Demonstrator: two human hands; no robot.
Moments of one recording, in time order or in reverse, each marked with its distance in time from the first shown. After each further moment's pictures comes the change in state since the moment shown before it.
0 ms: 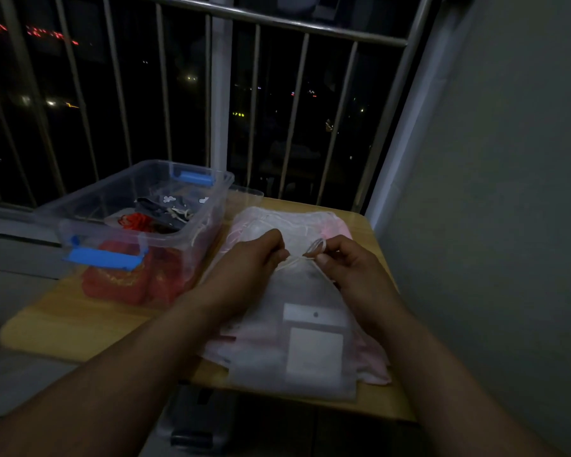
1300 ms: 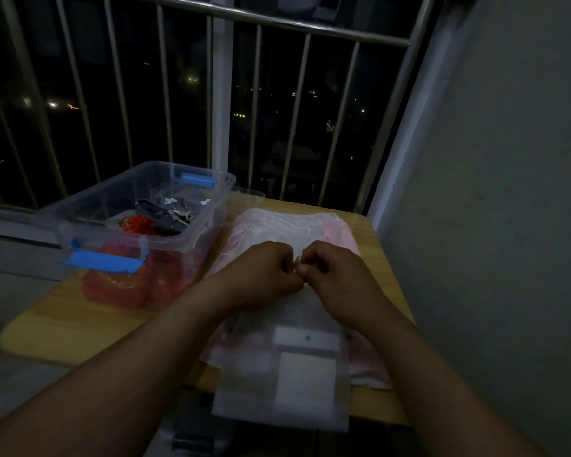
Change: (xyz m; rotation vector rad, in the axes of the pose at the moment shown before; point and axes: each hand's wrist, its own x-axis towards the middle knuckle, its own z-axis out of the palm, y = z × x) left_hand 0.010 0.029 -0.006 0.076 -0.260 -0.138; right_hand 0.009 -0.003 0.015 -0.471 -0.085 -0.166
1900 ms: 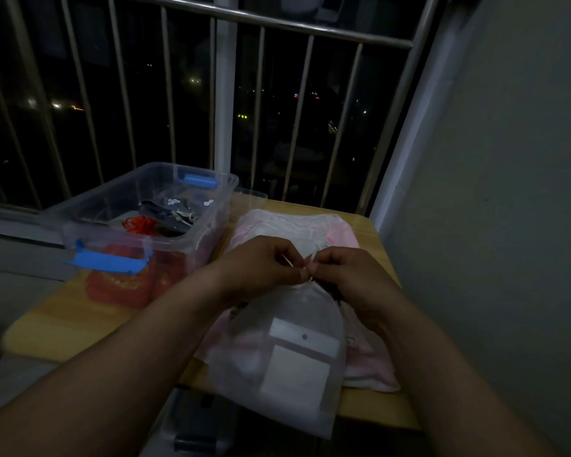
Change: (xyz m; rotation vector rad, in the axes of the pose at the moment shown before) left_hand -0.002 -0.003 -0.015 -0.359 -0.086 -0.106; right_hand 0.005 0.001 -0.011 0.500 -0.042 0.346
